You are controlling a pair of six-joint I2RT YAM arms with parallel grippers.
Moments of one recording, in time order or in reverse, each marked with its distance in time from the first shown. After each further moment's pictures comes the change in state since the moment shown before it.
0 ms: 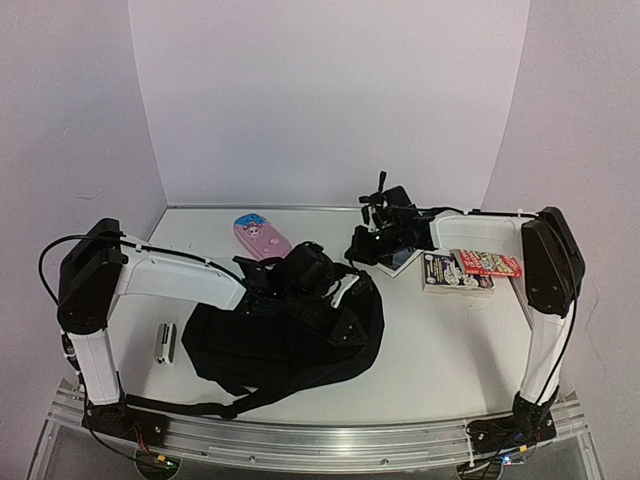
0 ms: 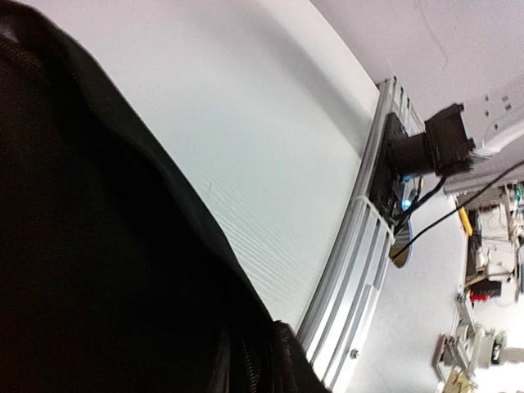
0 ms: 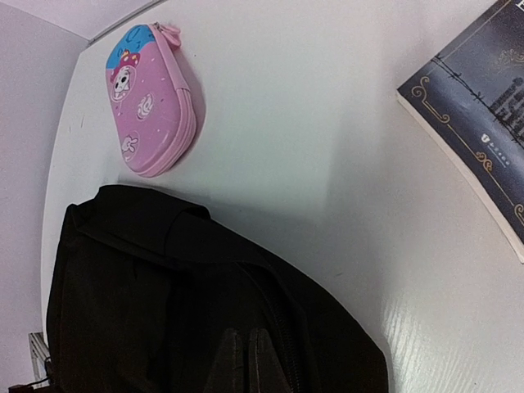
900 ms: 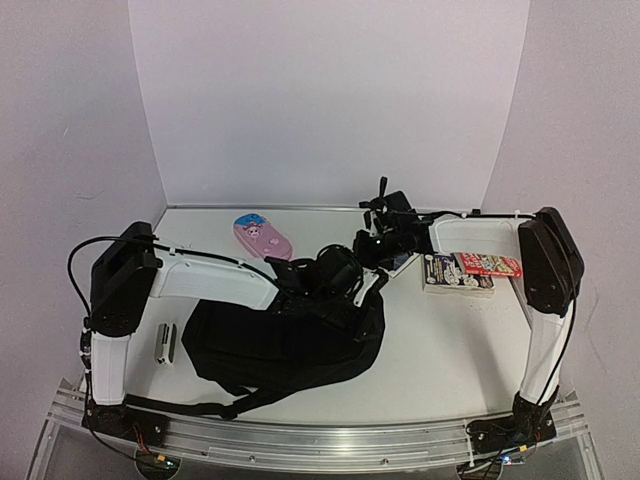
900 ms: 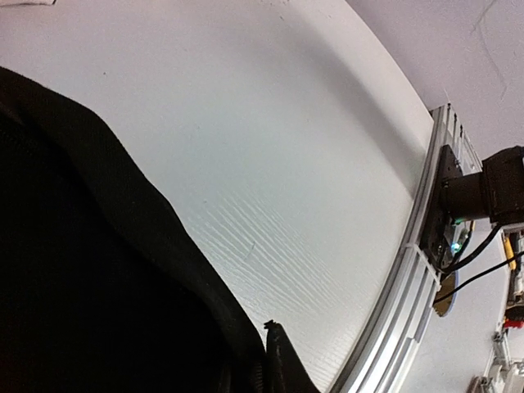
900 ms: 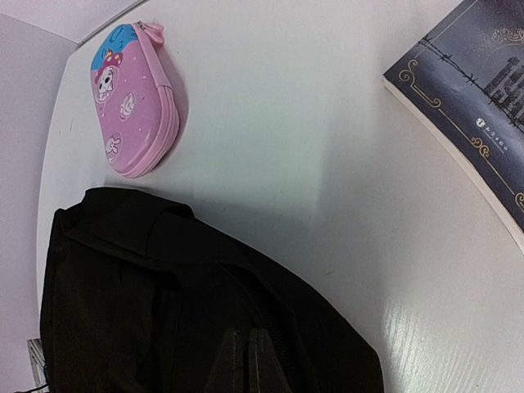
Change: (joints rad) left arm -0.040 0.160 0.217 -0.092 -0.188 -0.003; right arm 0.000 0.016 -0.023 0.025 0.007 0.023
